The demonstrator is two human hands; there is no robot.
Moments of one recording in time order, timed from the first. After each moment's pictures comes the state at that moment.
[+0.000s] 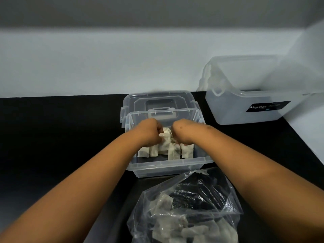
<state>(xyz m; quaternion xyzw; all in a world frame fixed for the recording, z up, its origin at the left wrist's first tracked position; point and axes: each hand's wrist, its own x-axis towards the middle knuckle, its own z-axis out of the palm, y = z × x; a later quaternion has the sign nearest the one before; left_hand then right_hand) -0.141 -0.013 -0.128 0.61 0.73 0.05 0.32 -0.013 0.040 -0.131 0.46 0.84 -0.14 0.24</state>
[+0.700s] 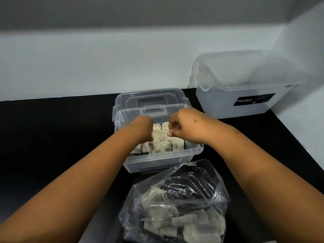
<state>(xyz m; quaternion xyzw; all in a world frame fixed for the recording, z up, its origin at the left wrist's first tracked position) -0.124 -0.006 -0.133 0.66 0.73 -0.09 0.17 0.042 -0.008 -0.071 0.44 0.87 -0.21 0.02</state>
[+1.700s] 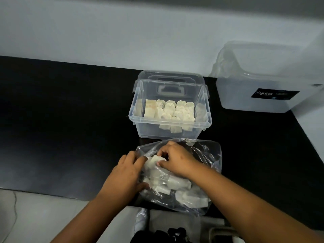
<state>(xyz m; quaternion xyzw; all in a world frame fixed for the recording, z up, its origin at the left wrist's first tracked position) -0.095 -0.250 -0.206 0.63 0.76 0.05 0.16 0.043 -0.113 -0.210 0.38 0.87 -0.32 0.03</state>
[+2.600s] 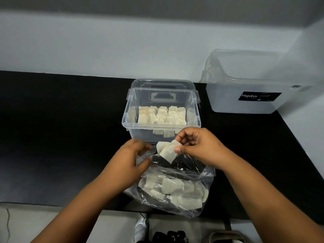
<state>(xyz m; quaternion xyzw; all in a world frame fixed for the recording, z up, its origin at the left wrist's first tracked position) -0.091 -0.219 -0.154 0.61 0.70 0.30 0.20 0.107 -0.095 -0.124 0.38 0.75 -0.53 -0.16</state>
